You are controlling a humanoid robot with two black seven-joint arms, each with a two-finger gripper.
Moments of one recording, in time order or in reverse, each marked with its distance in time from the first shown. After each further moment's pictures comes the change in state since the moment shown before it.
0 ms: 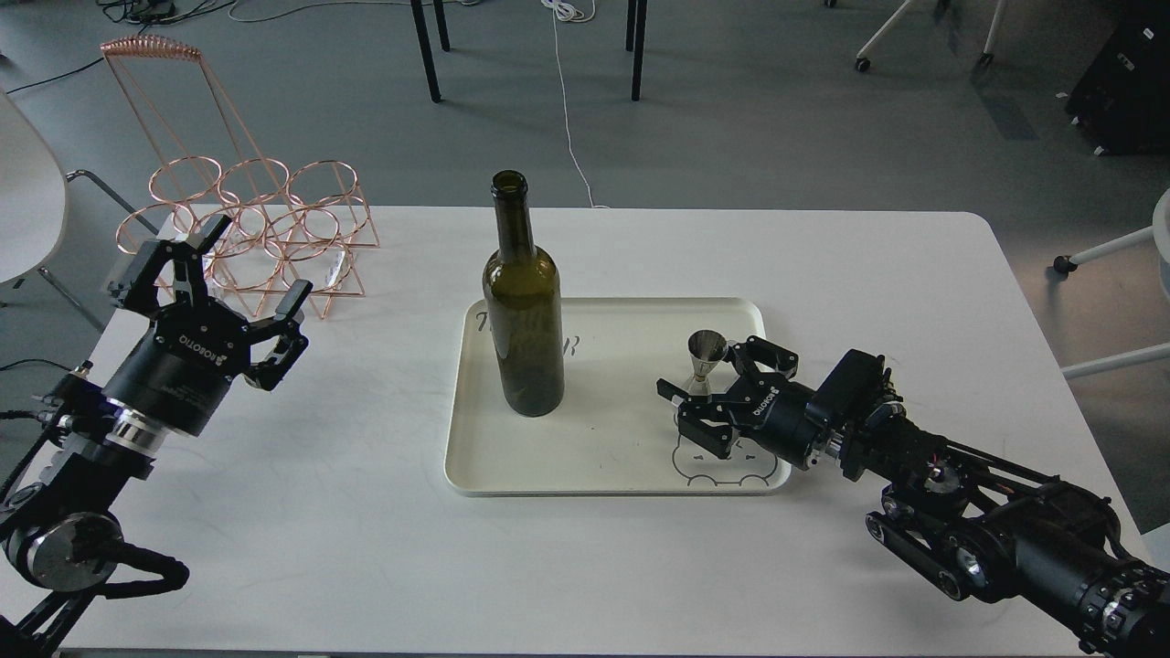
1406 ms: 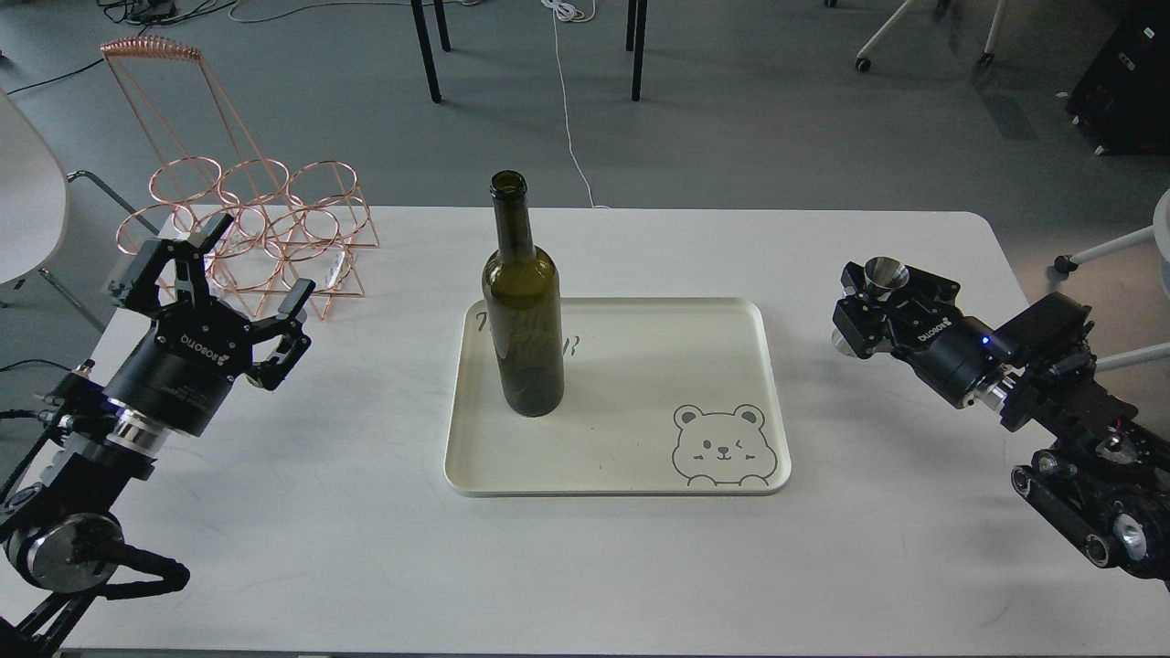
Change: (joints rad) left arm 0.006 -0.002 -0.002 -0.017 0.003 0.000 0.001; right arm -0.043 -0.287 0.203 0.015 0.191 0.000 0.000
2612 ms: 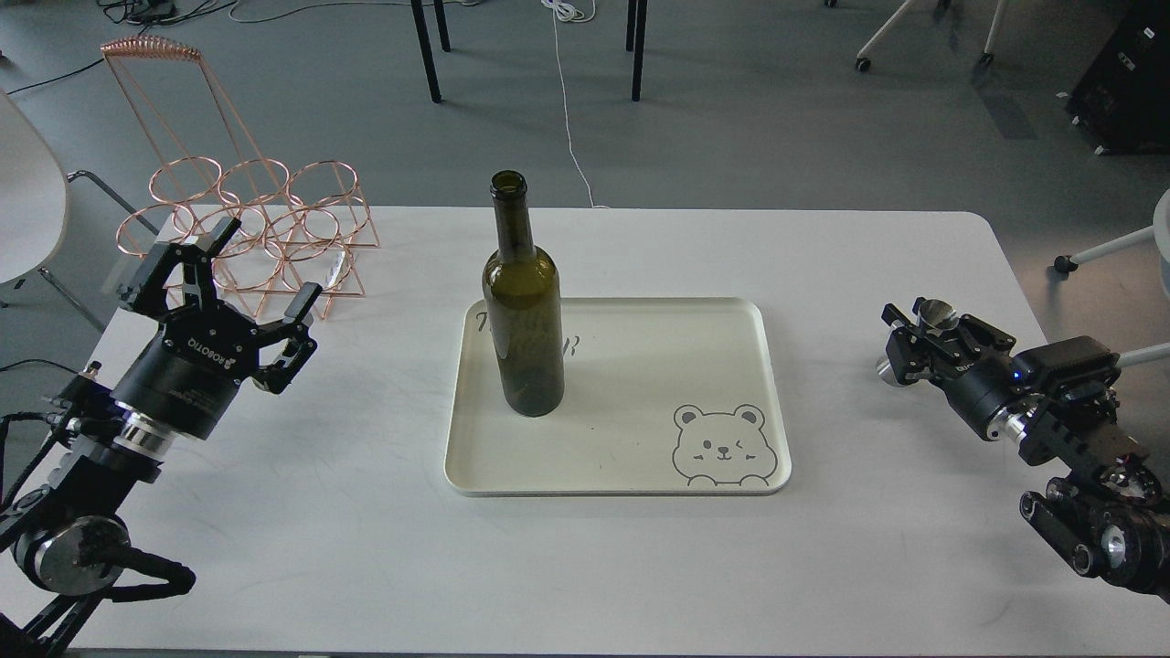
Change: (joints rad) left arm 0.002 -0.009 0.002 -0.001 0.012 0.000 0.000; right arm 0.017 0.103 -0.056 -0.247 0.112 0.000 0.000
